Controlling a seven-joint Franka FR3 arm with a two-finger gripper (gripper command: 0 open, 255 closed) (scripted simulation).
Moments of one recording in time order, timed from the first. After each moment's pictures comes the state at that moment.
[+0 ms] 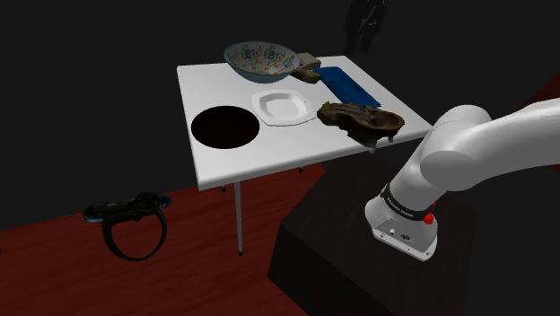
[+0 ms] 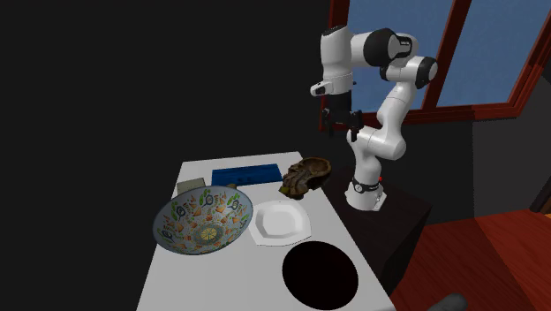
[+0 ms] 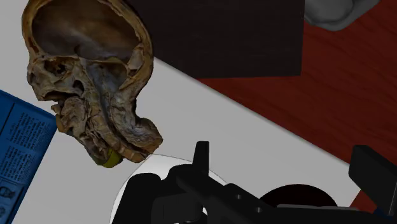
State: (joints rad) arm -0.02 -0.78 -0.07 -2.34 0.12 1.45 -0.04
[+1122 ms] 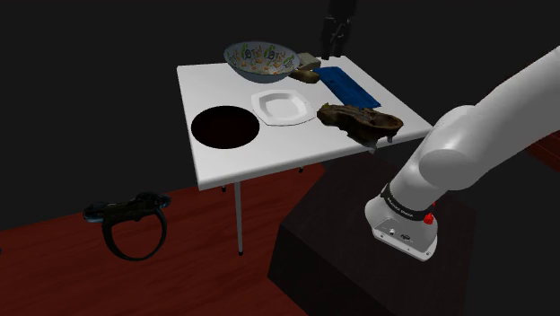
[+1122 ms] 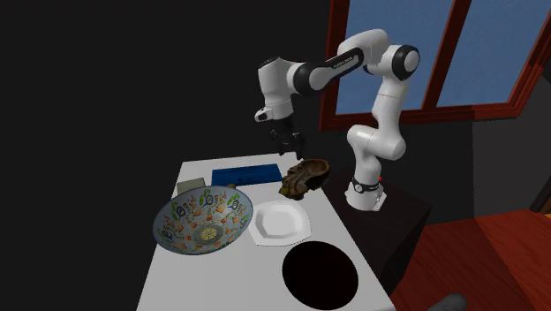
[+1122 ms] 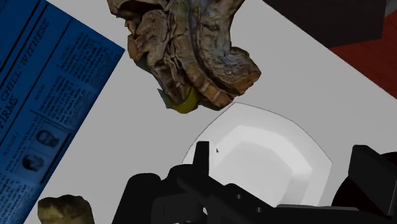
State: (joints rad) arm -0.04 -0.31 -0.30 -2.17 0.04 1.67 -0.37
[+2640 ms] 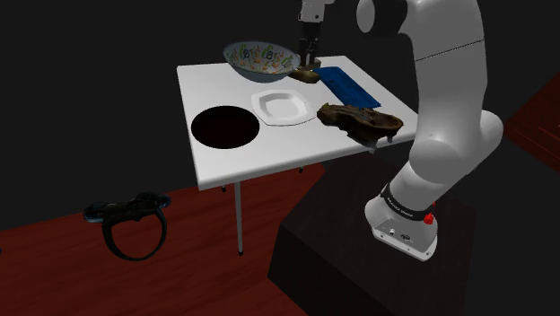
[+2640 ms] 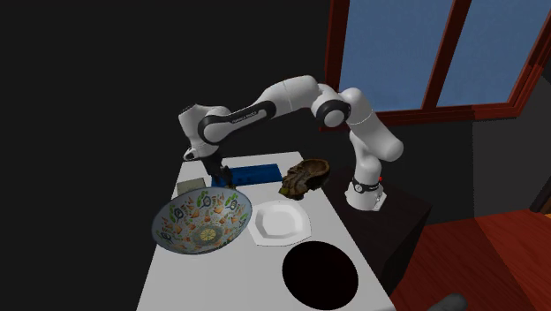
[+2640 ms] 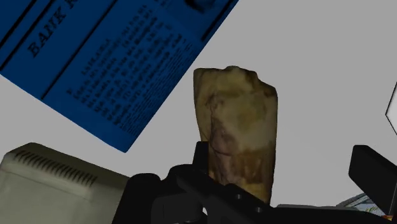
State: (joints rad) arm -0.28 0.71 -0.37 -1.23 0.27 1.60 -0.78
